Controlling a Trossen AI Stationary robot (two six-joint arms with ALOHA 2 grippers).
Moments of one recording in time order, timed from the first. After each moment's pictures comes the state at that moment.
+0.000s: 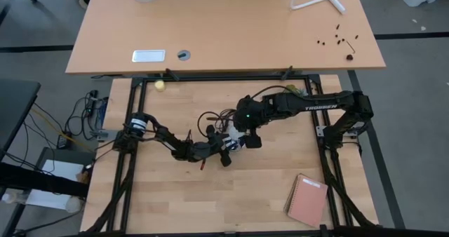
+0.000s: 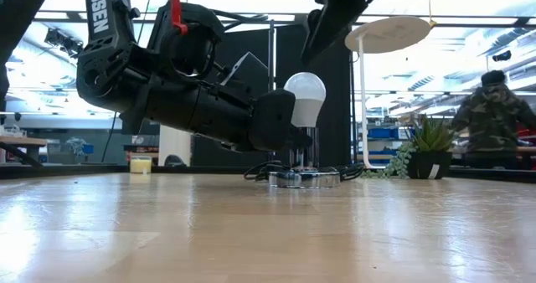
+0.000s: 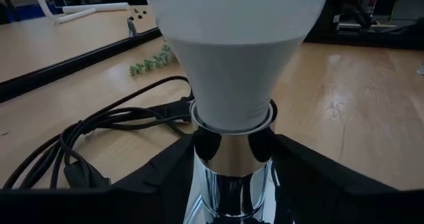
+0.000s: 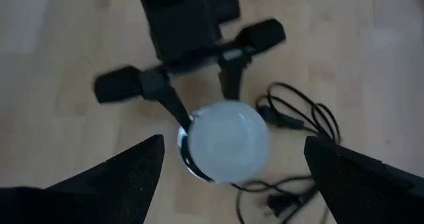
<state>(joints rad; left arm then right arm) -0.17 2.10 0.77 1.13 -0.64 -0.11 -0.02 1.63 1.47 -0.84 0.00 -0.13</state>
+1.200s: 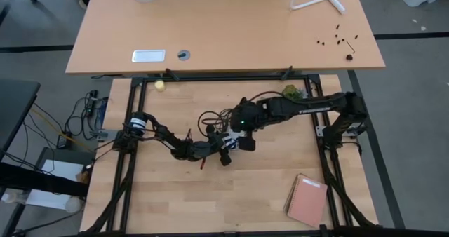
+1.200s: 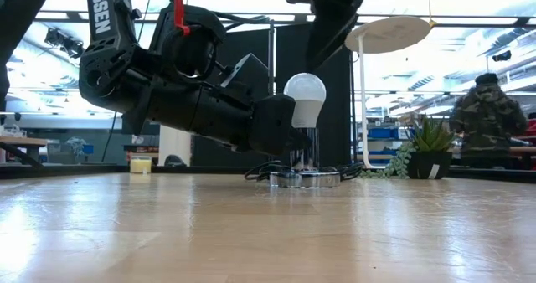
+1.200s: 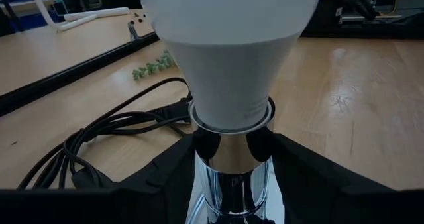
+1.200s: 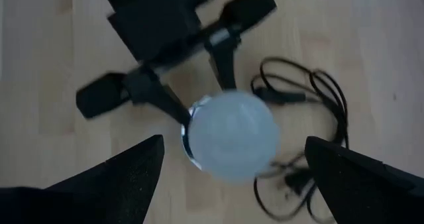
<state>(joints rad) -0.16 2.10 0.77 1.12 -0.63 -0.06 0.01 1.69 1.51 -0.91 0.10 0.08</state>
